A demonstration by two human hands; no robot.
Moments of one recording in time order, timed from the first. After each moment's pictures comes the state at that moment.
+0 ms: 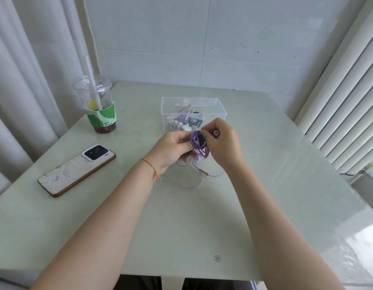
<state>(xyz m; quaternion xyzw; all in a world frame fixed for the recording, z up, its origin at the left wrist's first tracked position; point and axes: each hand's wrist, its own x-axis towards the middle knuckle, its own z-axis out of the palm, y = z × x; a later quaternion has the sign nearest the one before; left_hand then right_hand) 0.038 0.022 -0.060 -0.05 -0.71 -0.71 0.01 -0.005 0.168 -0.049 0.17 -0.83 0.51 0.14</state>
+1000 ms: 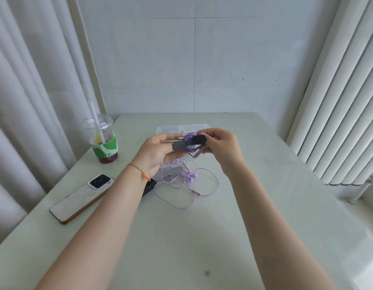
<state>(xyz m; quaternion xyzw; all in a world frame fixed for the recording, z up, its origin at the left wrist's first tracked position) 0.039 0.020 0.007 0.01 -0.65 -0.76 0.05 -0.009 0.191 0.009 0.13 -0.70 0.70 0.02</state>
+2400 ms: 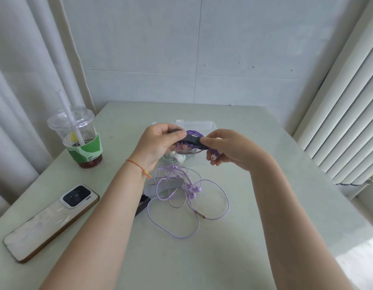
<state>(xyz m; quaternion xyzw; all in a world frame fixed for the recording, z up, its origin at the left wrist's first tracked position) -0.048 -0.004 -0.008 0.01 -0.68 -0.73 0.10 -0.091 0.191 0.011 0.13 -0.80 0.55 -0.20</state>
